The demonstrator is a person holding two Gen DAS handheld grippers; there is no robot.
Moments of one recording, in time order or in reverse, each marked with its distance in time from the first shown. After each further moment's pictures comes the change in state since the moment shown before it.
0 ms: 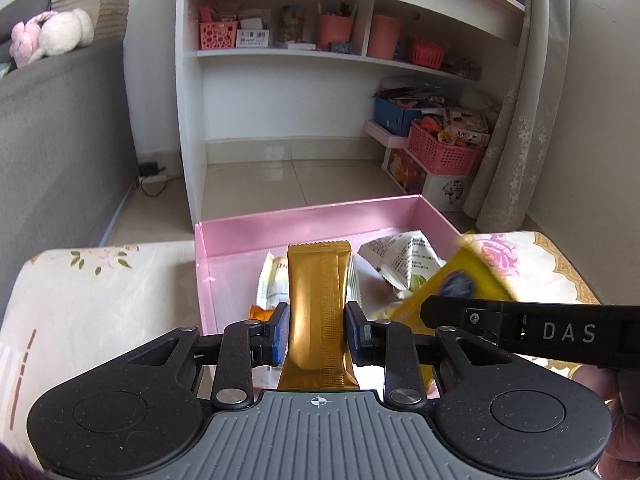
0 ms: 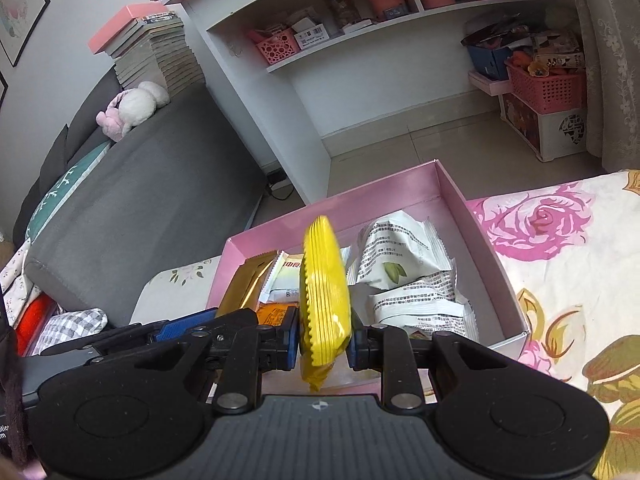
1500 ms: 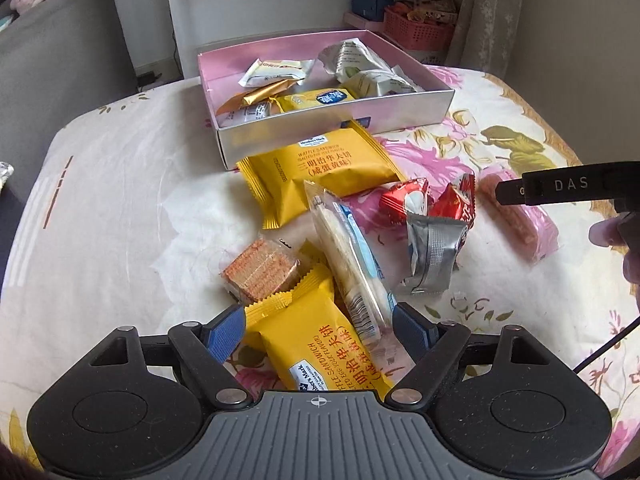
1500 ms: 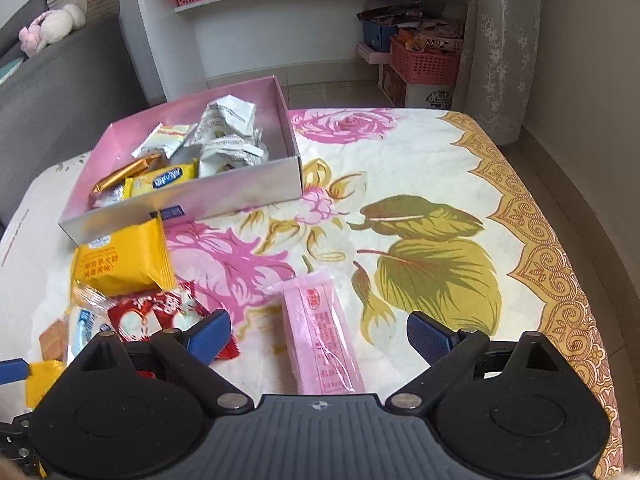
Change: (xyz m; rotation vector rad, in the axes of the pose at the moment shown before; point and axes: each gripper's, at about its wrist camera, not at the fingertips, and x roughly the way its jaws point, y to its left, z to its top) left arm -0.105 -0.034 -0.132 0.095 0.303 0.021; right arm -0.081 -0.042 -0.090 -0.110 0.137 -0.442
